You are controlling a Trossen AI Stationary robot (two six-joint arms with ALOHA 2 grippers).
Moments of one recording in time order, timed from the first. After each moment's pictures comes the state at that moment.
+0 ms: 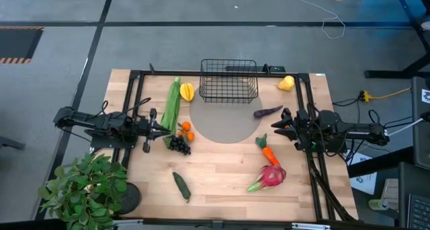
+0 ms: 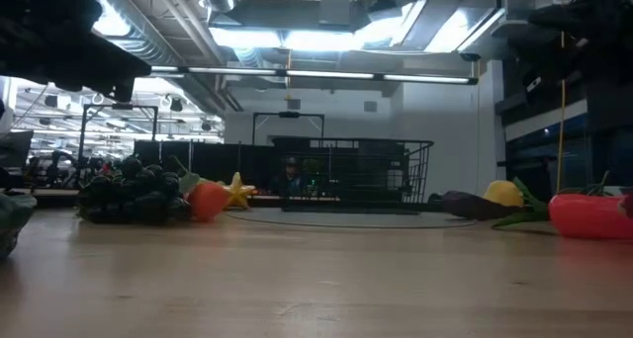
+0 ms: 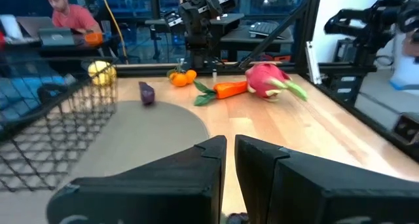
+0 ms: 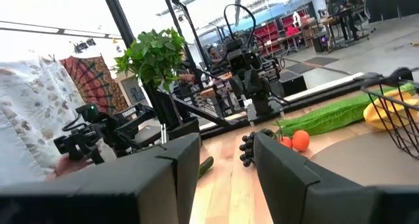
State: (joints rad) left arm -0.17 0.02 0.01 0.04 -0.17 0.02; right arm -0.03 0.00 0.01 0.17 -0.16 0.41
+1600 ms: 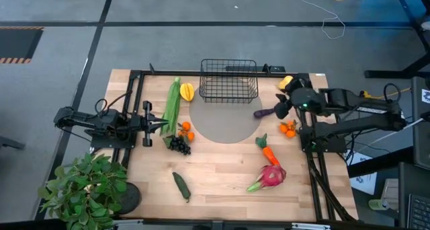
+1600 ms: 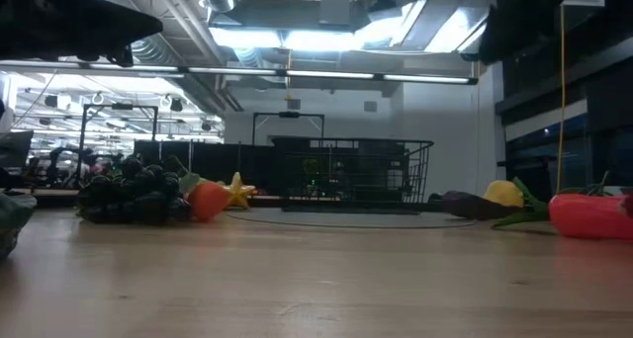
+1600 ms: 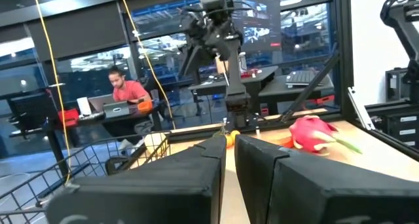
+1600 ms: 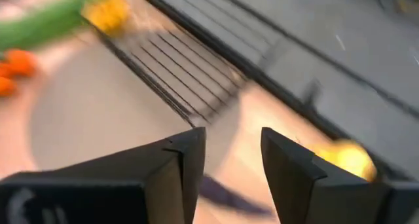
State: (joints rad) left arm -0.17 0.02 0.01 0.30 -0.28 0.24; right arm -0.09 0.88 1.01 -1.01 0.61 0.52
